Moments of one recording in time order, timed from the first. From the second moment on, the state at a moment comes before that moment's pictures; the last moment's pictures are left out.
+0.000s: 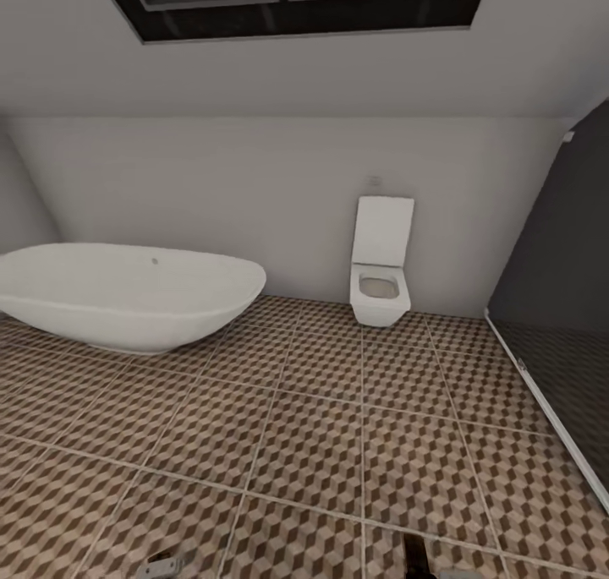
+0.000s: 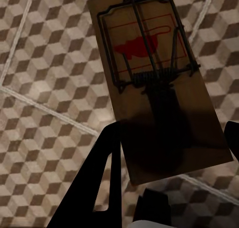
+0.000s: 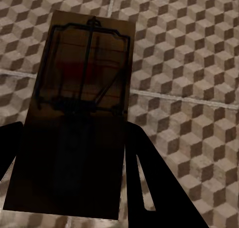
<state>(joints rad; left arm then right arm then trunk) -0.47 0.05 -0.23 0.05 0.38 -0.16 0.18 -0.21 -0.03 0.01 -0.36 -0.03 -0.34 -0.03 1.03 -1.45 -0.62</state>
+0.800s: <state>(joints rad) -0.47 0.05 -0.23 0.05 0.38 -0.16 0.18 -0.21 -0.03 0.01 -0.35 -0.03 -0.34 -0.03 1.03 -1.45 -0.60</state>
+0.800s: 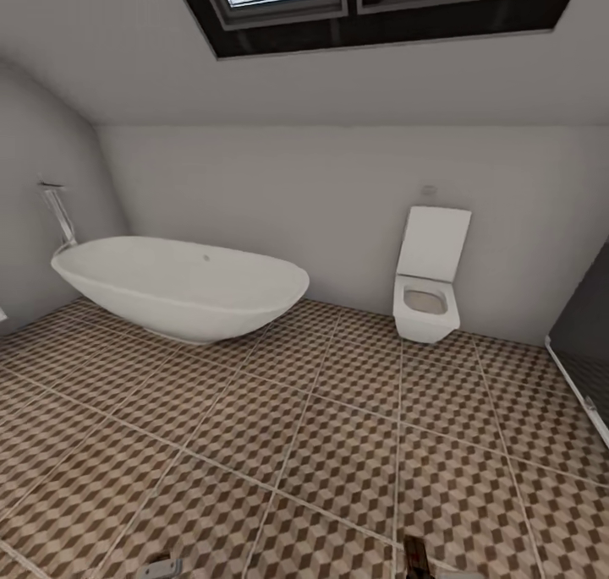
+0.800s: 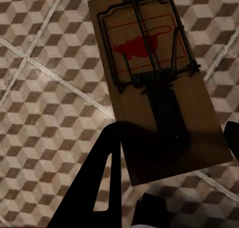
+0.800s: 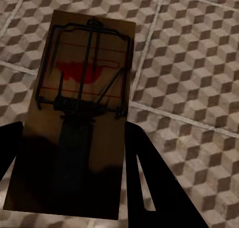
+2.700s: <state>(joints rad) -0.47 0.04 -0.23 0.06 0.38 -0.16 0.18 -0.21 -0.03 0.01 -0.35 -0.03 -0.34 -0.03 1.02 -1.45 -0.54</state>
